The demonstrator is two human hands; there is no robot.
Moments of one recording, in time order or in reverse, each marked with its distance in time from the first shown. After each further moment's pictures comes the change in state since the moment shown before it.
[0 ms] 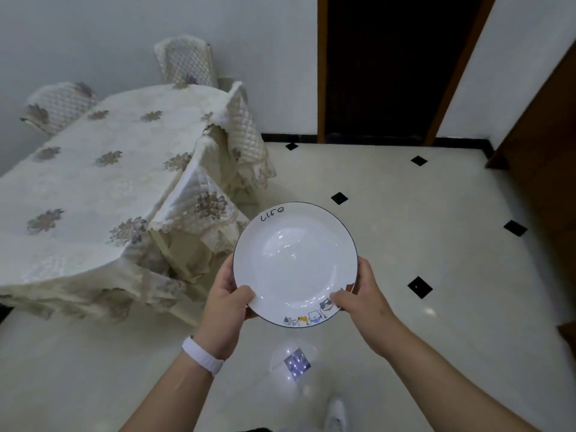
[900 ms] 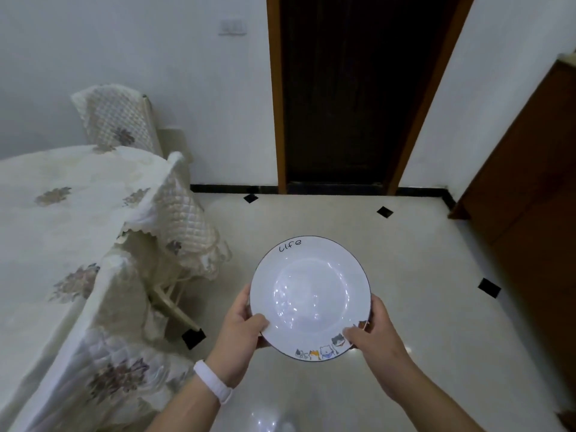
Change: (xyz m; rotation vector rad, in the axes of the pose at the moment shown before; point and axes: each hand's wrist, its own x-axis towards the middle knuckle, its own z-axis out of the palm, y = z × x) left_hand 0.384 0.067 0.140 0.025 -0.265 -0.076; right_hand 0.333 -0.082 -0.117 -0.070 0.245 0.026
